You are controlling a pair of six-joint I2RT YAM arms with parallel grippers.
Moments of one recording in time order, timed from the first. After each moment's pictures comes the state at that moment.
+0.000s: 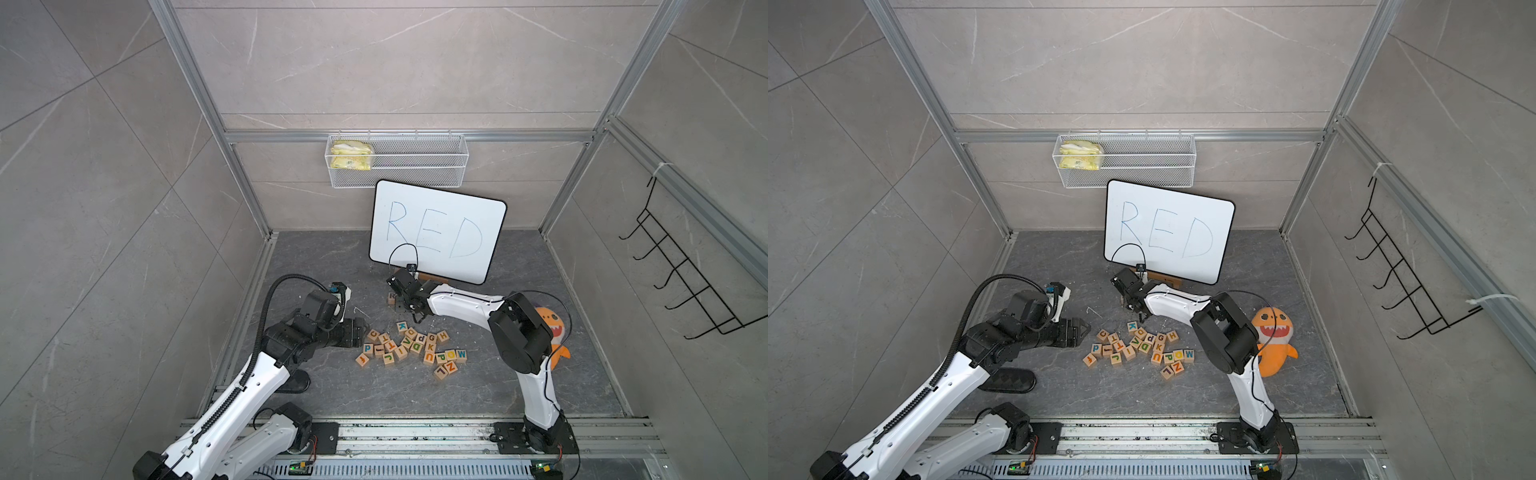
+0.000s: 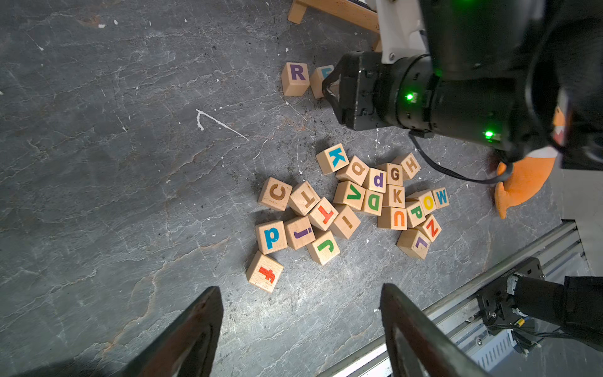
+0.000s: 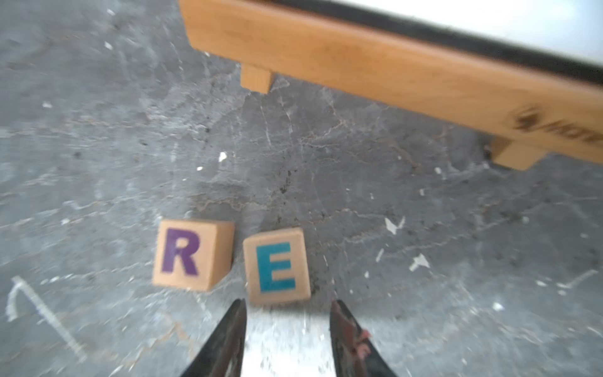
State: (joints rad) left arm -0.54 0.91 0.89 -0.83 0.14 -0.40; right arm 0.79 2.05 1.48 -0.49 0.33 0.68
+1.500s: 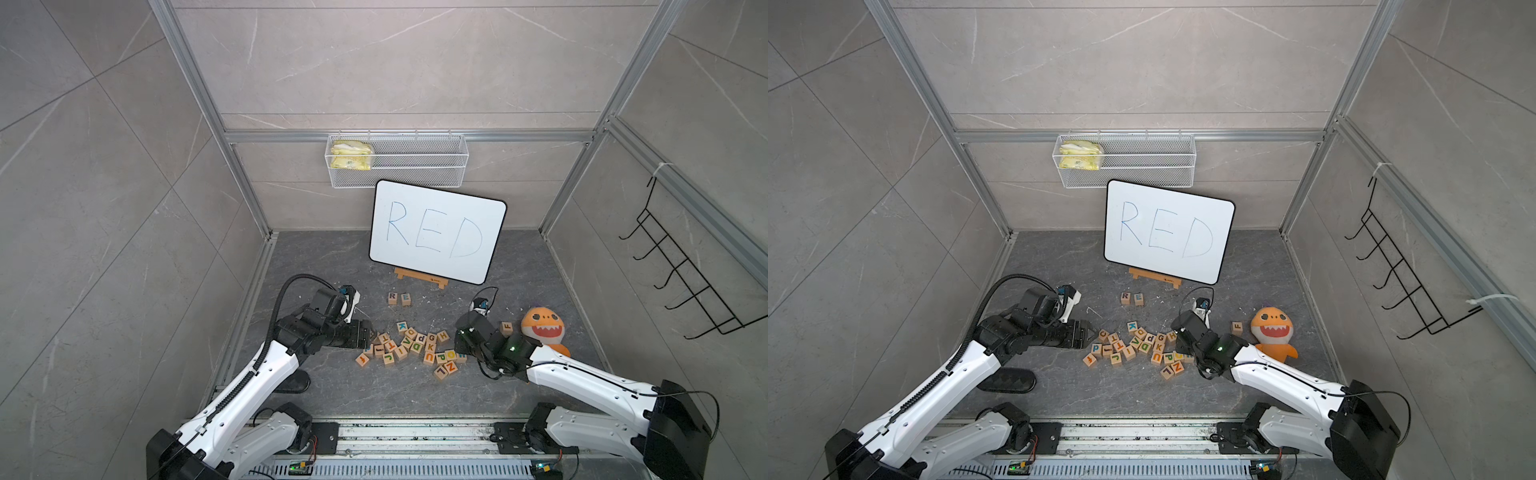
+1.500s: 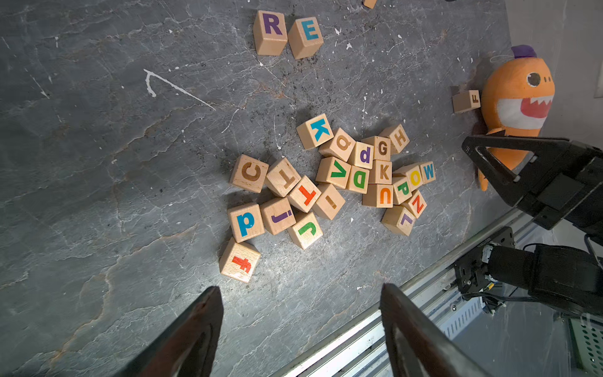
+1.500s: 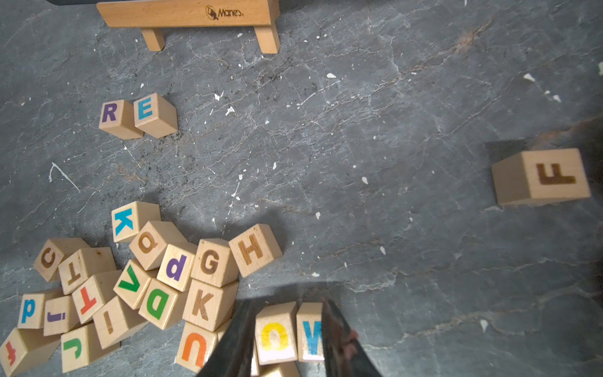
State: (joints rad) left arm -0.54 1.00 0.89 -0.83 0.25 -0.40; right arm 0.81 1.14 0.68 -0.50 0.37 0.83
